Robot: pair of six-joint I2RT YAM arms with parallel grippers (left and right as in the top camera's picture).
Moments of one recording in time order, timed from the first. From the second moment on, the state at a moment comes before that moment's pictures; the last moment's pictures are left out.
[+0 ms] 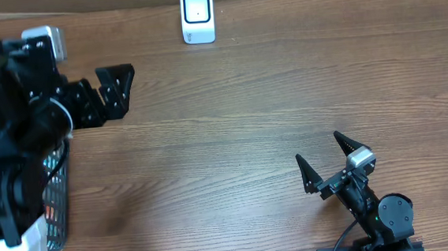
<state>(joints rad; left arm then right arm) 0.05 1.25 1.83 -1.21 0.28 -0.16 0.20 0.01 0.02 -0.01 -0.28 0.07</state>
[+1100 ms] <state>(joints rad) 0.78 1.50 1.87 -1.28 -0.06 -0.48 0.20 0.01 0.02 -0.01 -0.28 0.07</state>
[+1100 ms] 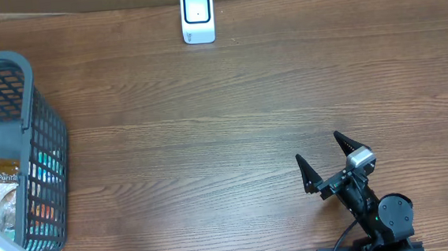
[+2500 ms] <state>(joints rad) 0.94 1.91 1.59 -0.98 0.10 0.20 0.20 0.01 0.02 -0.01 -0.28 0.07</state>
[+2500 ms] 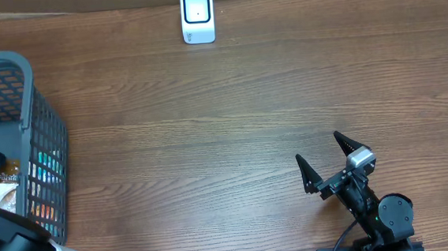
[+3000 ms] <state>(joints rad) 0.89 1.93 1.59 -1.04 0.11 0.21 0.20 0.01 0.02 -0.01 -0.28 0.07</state>
